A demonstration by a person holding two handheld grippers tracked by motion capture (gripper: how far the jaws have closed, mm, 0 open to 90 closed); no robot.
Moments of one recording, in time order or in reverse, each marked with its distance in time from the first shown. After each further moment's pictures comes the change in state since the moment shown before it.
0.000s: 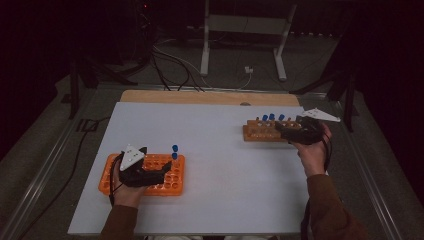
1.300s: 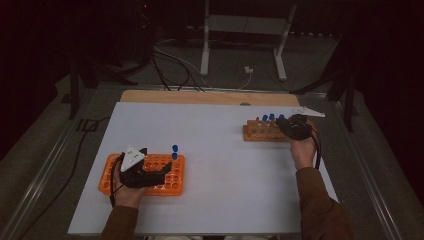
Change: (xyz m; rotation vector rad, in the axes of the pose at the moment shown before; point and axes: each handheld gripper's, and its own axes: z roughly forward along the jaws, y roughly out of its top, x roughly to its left) left arm -0.001 -0.002 0.000 -0.003 0.005 -0.006; right arm -0.011 -0.013 0.049 0.087 -0.051 0.029
